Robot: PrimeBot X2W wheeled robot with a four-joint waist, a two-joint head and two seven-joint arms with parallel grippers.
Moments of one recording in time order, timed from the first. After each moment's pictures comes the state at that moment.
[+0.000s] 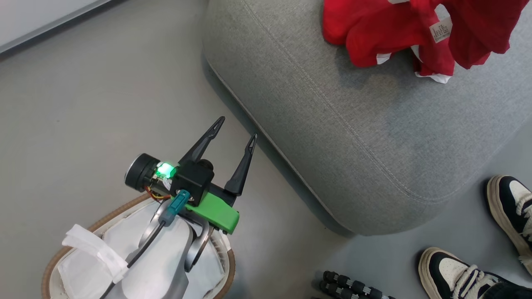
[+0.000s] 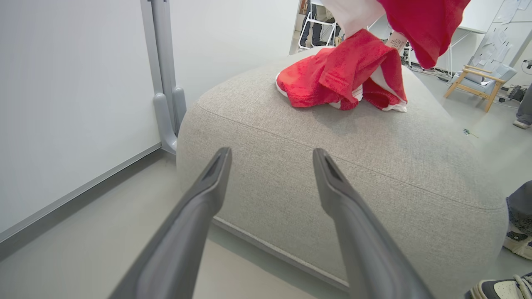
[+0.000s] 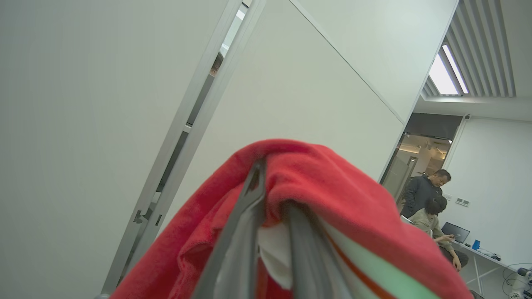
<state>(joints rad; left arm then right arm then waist) -0.44 0.12 -0.50 0.33 -0.16 -0.13 -0.26 -1.05 -0.41 -0.05 0.26 0.20 0.13 -0.26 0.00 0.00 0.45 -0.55</state>
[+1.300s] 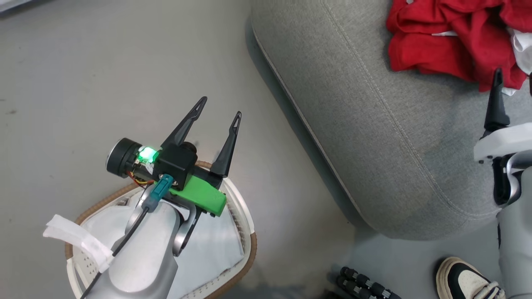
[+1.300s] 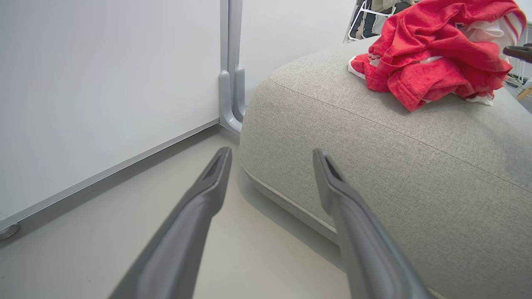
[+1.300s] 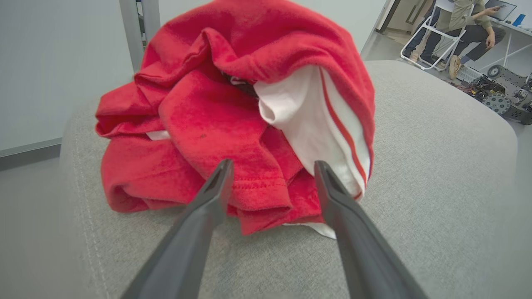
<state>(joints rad) -0.49 0.14 -0.45 0.33 -0.15 -0.13 -0.26 -0.58 -0.15 -0.31 0.52 0.09 0.13 -0.26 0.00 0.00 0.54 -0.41</state>
